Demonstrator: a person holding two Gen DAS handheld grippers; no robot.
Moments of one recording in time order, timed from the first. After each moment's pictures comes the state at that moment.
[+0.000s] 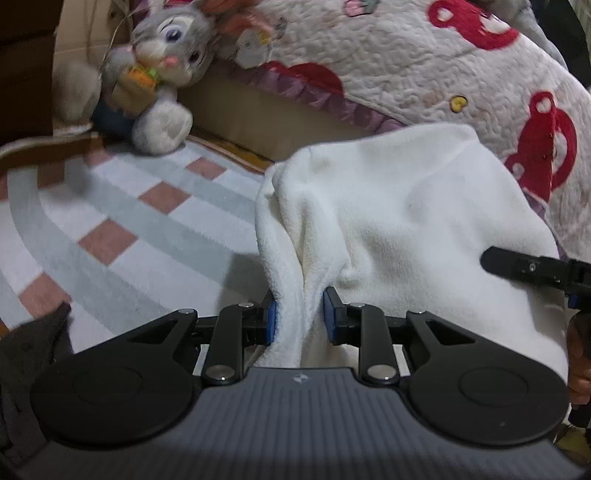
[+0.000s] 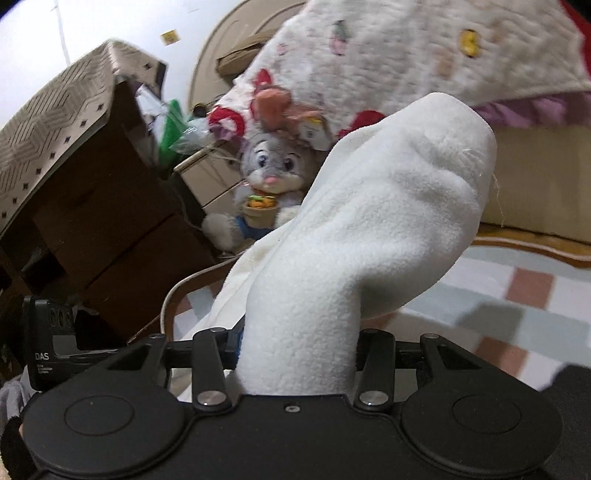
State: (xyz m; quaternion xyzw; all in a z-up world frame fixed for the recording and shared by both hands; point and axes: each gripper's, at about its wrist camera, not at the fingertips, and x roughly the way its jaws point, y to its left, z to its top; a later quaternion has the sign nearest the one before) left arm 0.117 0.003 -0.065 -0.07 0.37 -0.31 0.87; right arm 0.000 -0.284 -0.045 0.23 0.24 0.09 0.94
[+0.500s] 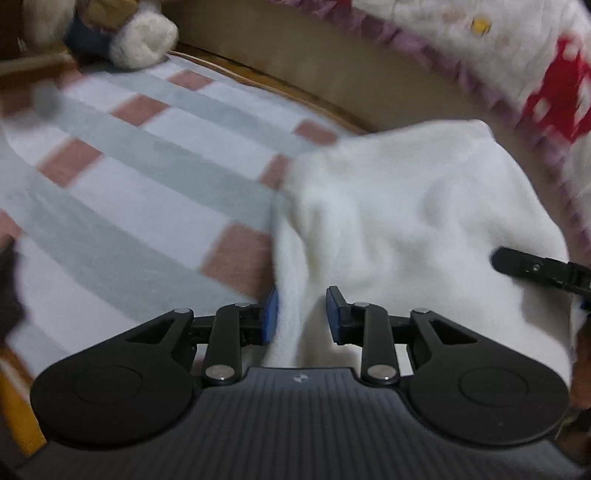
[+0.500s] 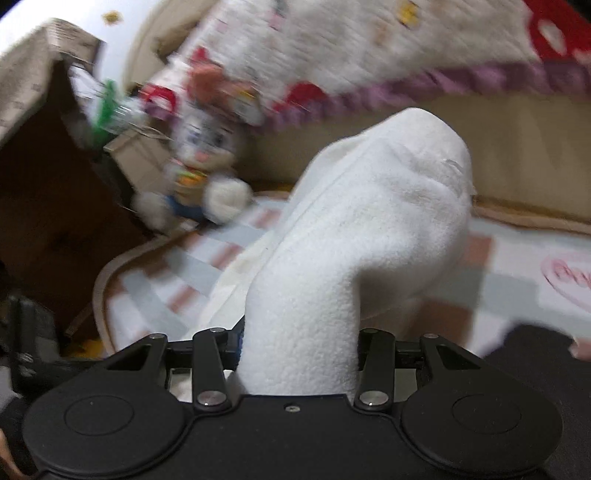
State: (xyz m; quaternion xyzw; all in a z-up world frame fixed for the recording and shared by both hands) left arm 0.126 -0.040 -0.119 0.00 0.45 -0.29 0.84; right arm -0.017 -0.304 -0.096 0.24 0.32 -0.04 0.92
